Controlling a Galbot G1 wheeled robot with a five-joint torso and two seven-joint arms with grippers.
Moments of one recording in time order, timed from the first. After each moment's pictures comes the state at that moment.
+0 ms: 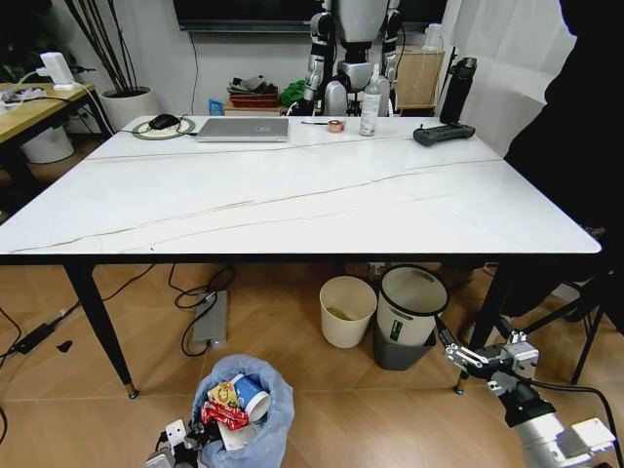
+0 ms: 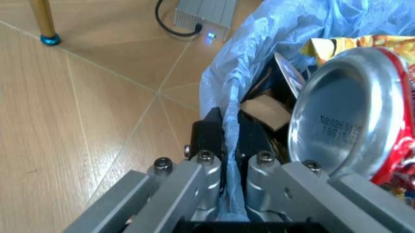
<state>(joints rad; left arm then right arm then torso) 1.54 -1.35 -0.50 -1.41 -0.62 -0.09 -0.15 -1.88 1.12 0.74 2.20 0.44 0.22 -0.12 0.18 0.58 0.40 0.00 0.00</state>
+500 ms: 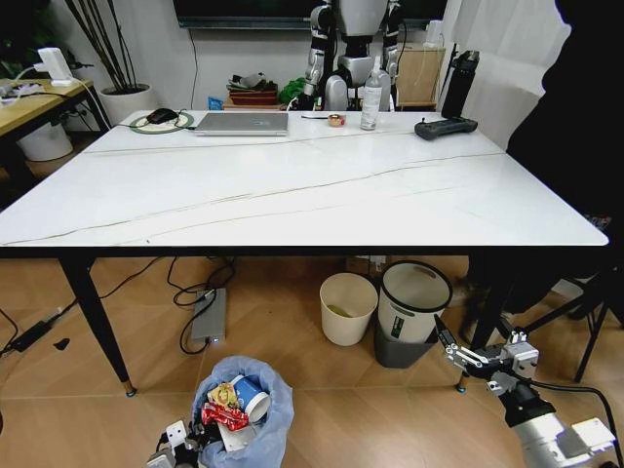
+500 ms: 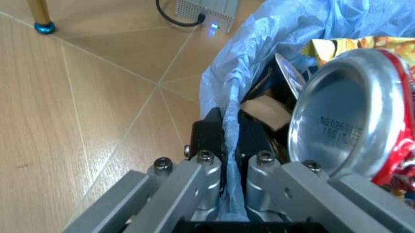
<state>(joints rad) 1.54 -1.35 -0.50 -1.39 -0.61 -0.09 -0.15 -1.88 1.12 0.74 2.20 0.44 0.22 -0.12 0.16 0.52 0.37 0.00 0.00</state>
